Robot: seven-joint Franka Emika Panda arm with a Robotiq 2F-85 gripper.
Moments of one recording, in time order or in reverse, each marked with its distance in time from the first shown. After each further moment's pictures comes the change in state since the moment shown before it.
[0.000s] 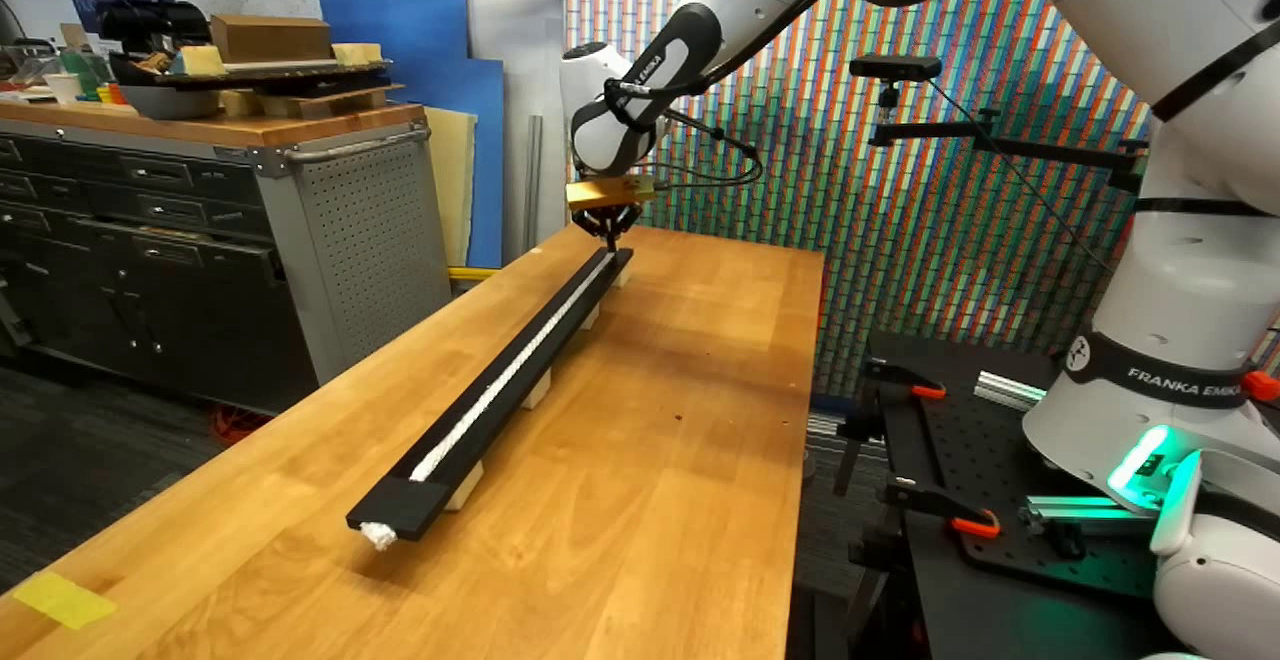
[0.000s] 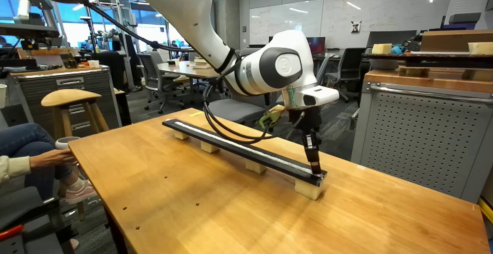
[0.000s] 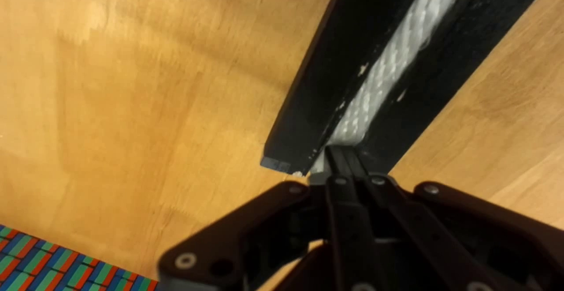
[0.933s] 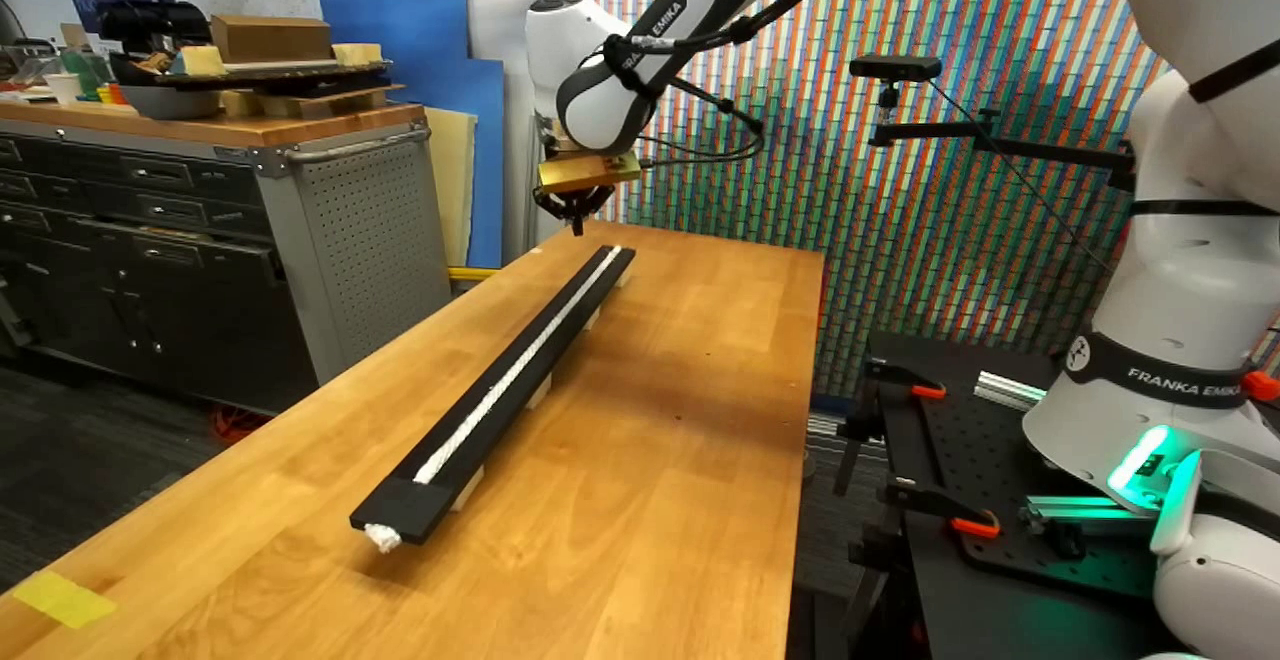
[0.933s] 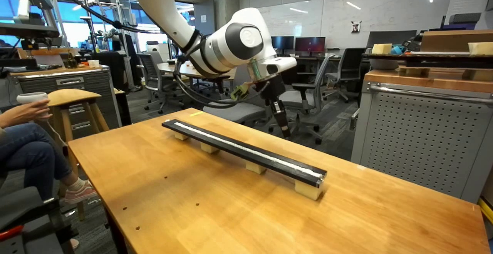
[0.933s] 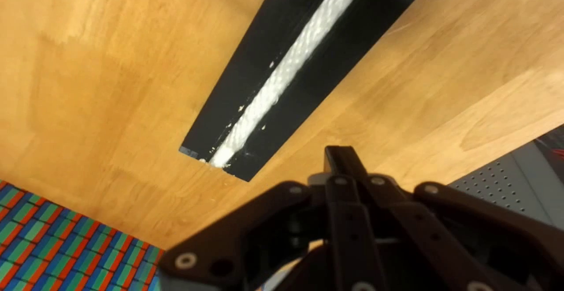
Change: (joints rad) arm 0.192 -0.194 -0.024 -0.195 -0.136 0.080 0.042
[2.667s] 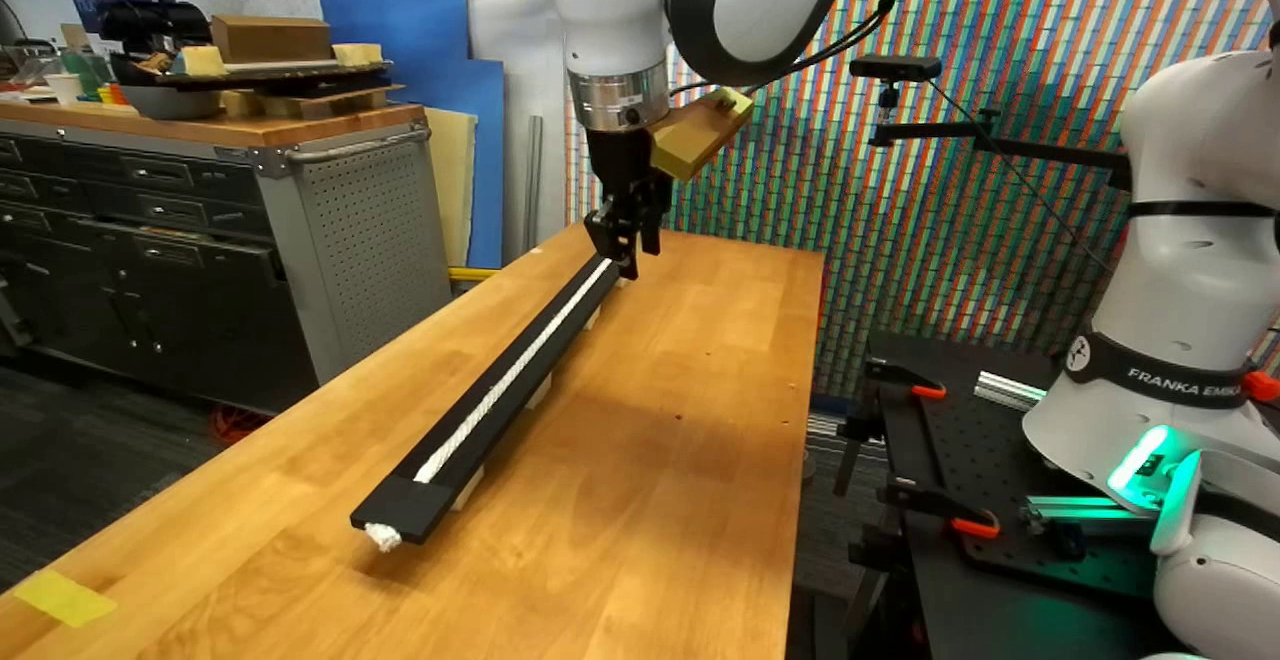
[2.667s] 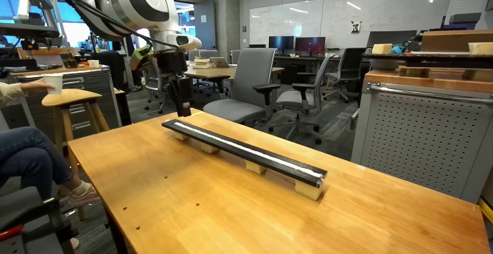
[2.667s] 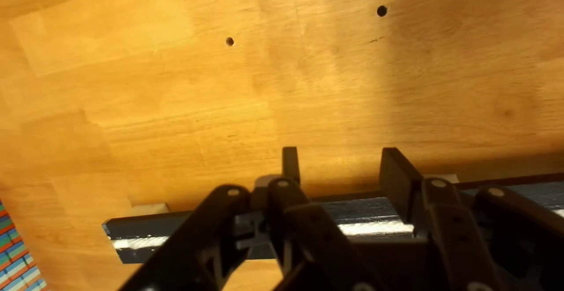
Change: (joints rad) arm 0.090 -0.537 0.328 -0.530 -0.151 -0.254 -0.300
